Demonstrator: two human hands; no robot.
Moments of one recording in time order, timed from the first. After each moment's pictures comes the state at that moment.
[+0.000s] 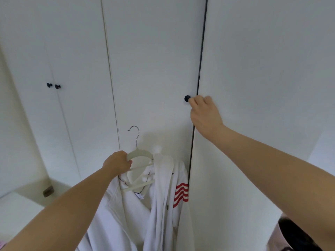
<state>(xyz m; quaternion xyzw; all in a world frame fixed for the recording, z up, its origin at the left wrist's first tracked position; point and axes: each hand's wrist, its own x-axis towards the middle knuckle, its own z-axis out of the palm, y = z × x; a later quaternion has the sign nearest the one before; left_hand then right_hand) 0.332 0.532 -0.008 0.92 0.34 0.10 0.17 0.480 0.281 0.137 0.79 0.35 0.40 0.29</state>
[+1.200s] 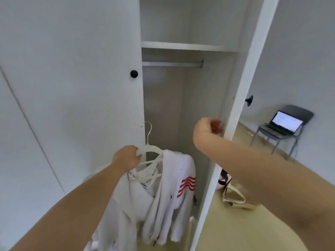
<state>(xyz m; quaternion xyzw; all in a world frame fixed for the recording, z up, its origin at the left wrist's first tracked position) 0.421 0.453 -0.045 0.99 0.01 0.04 0.17 0.426 0.220 0.054 0.80 -0.07 -0.08 0.59</state>
